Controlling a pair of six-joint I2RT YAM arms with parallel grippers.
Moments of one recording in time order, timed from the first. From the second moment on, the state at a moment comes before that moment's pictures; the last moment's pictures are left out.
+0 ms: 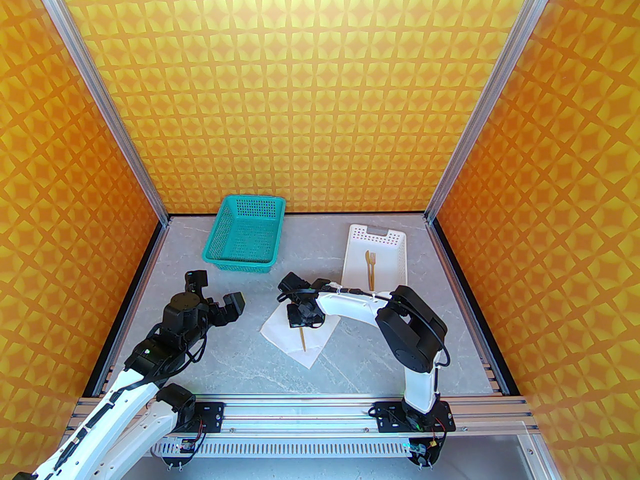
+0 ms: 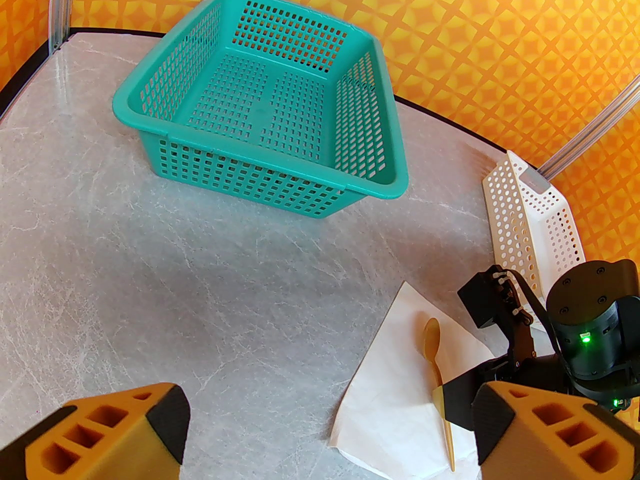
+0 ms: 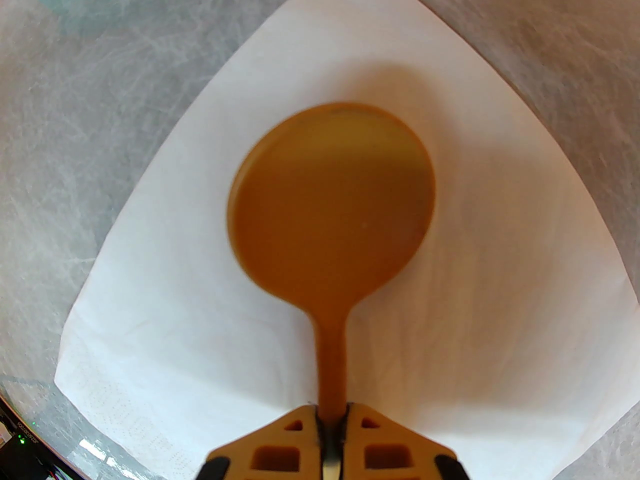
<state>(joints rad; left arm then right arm) -0.43 0.67 0.58 -0.42 -0.08 -0.55 0.85 1.92 1.27 -0.66 0.00 0.68</state>
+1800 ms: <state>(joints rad) -0.43 0.65 0.59 -0.43 -0.08 -0.55 0.85 1.88 1.30 -0.71 0.02 0.68</state>
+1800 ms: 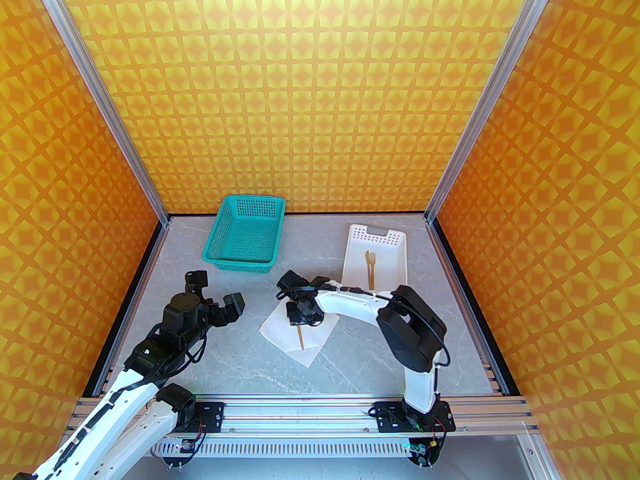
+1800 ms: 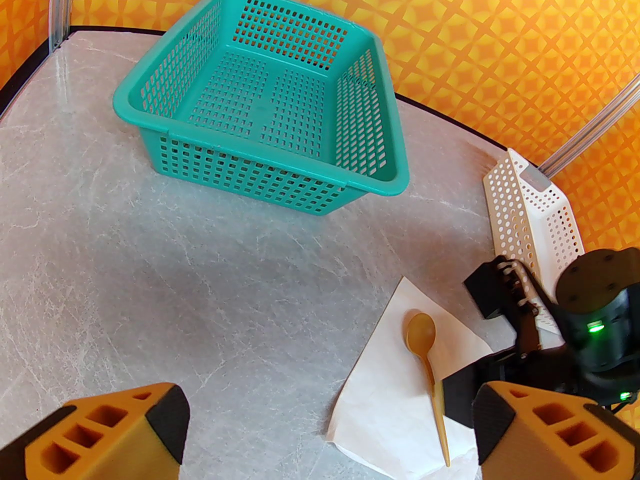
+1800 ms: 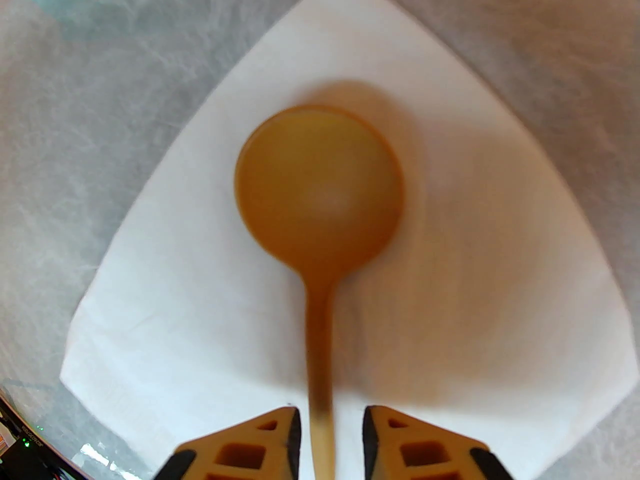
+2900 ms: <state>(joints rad) -0.43 0.44 0.72 -0.41 0.10 -0.32 0.19 1.48 1.30 -0.88 -0.09 0.37</state>
